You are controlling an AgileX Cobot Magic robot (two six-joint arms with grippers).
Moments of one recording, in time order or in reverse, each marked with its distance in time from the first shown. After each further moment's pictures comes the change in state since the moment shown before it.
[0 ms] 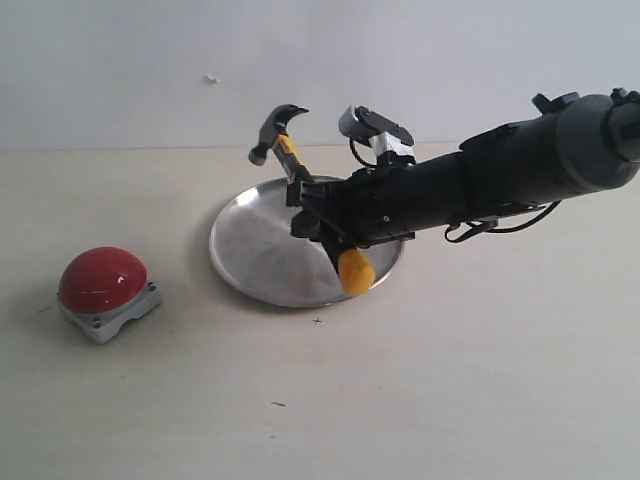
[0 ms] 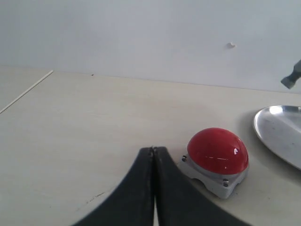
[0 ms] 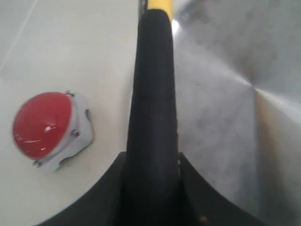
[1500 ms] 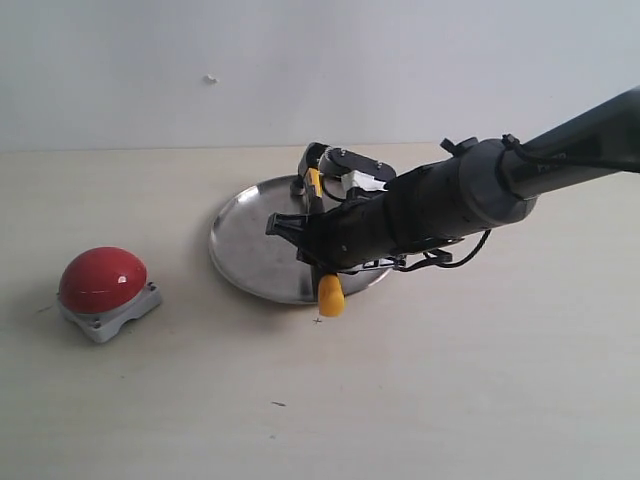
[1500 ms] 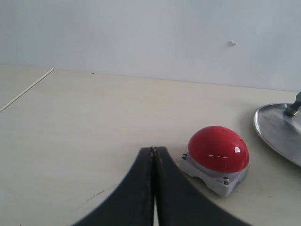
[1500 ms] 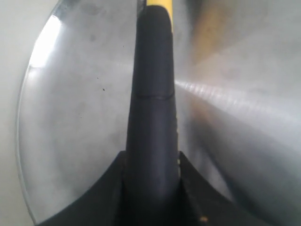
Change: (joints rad) left arm 0.000 0.000 0.000 0.000 0.006 0.000; right arm 0.126 0.174 -0.110 0.042 -0.395 0.155
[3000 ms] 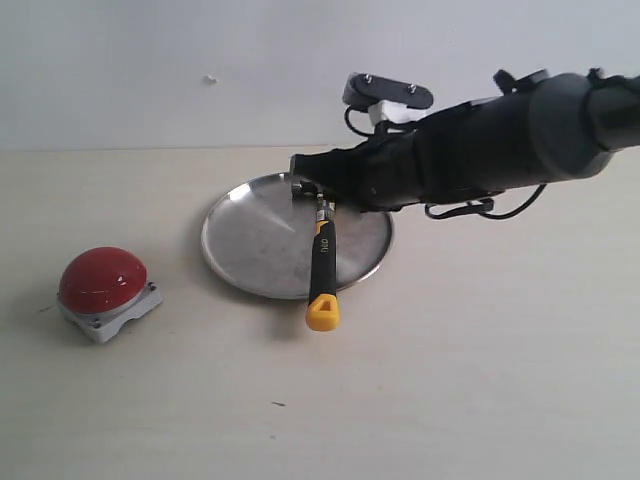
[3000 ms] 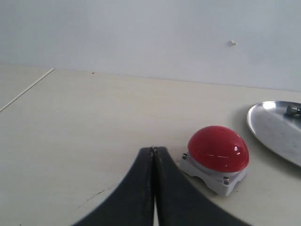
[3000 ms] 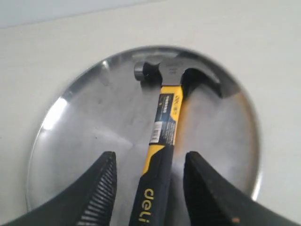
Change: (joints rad) left arm 0.000 0.000 0.000 0.000 0.000 0.000; right arm 0.000 -0.234 0.063 -0.002 -0.197 -0.135
